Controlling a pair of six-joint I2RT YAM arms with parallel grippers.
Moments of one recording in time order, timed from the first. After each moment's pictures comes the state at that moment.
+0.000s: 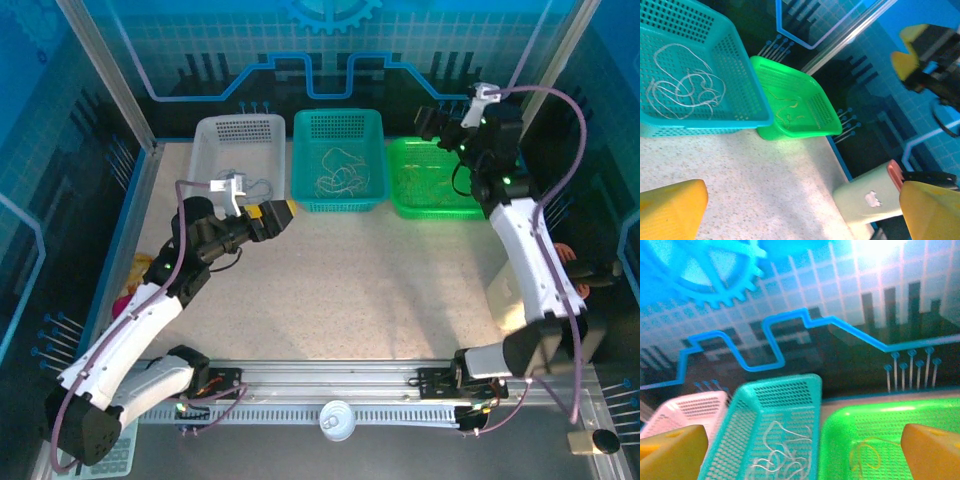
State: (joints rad) left arm -0.37 0.94 0.82 -0.08 0.36 -0.72; right arm 0.10 1.34 1.43 -0.27 -0.08 0.29
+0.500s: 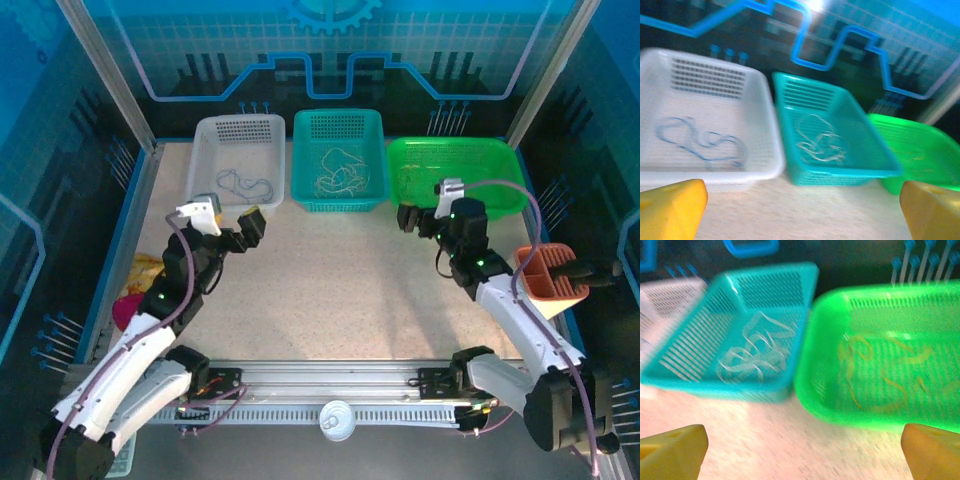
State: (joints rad) left arm -0.36 0.74 0.57 0.02 -0.18 -0.36; right arm 0.22 1.04 0.68 -0.05 0.04 0.17
